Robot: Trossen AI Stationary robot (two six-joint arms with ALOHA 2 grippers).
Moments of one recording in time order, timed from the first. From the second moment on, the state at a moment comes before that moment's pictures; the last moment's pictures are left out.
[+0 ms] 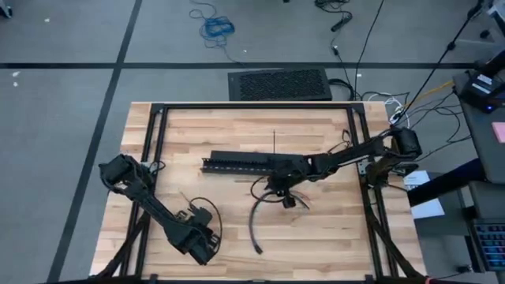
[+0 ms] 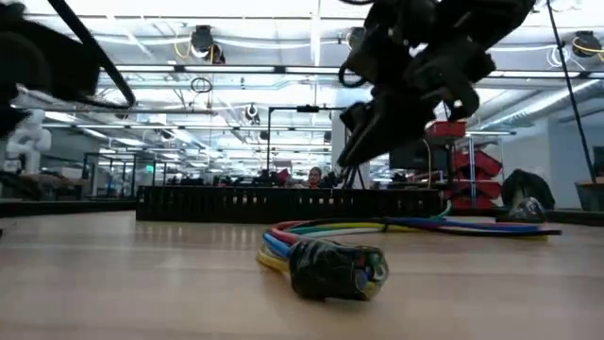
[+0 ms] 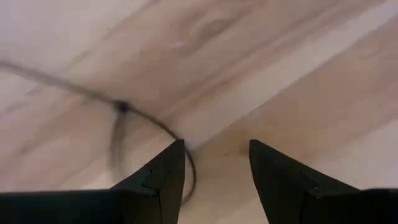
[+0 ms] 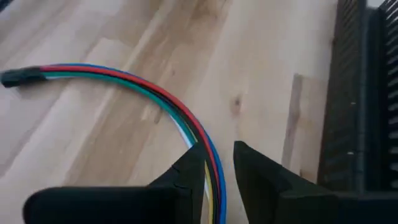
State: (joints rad) left arm -0.75 1.87 1.15 -0.86 -0.23 -1.71; right arm 0.06 1.61 0.84 0.03 -0.17 -0.17
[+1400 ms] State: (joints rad) left arm -0.73 1.56 1.14 -1.18 -0.76 -1.62; right arm 0.15 2.03 1.21 0.15 0.01 0.17
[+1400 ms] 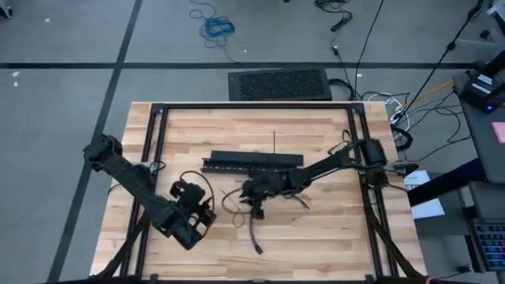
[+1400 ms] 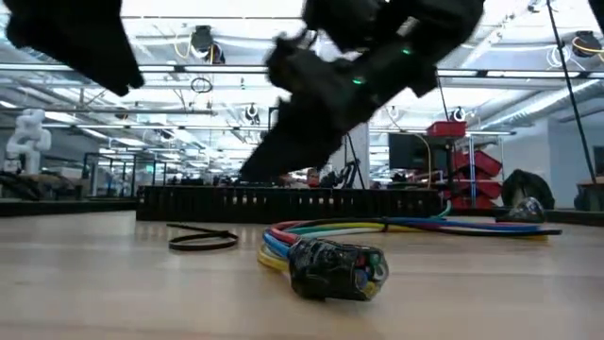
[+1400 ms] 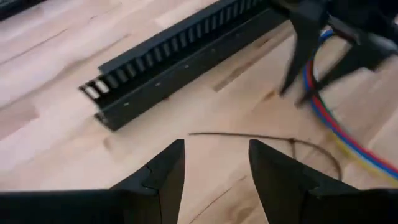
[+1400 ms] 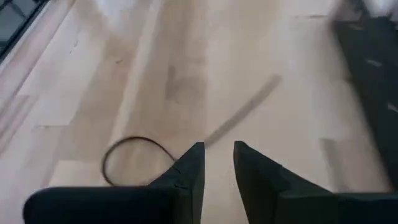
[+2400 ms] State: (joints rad) left arm -0.75 1.56 1.09 -1.19 -0.71 -1.64; right arm 0.20 2.14 1.42 -0.08 0.13 0.21
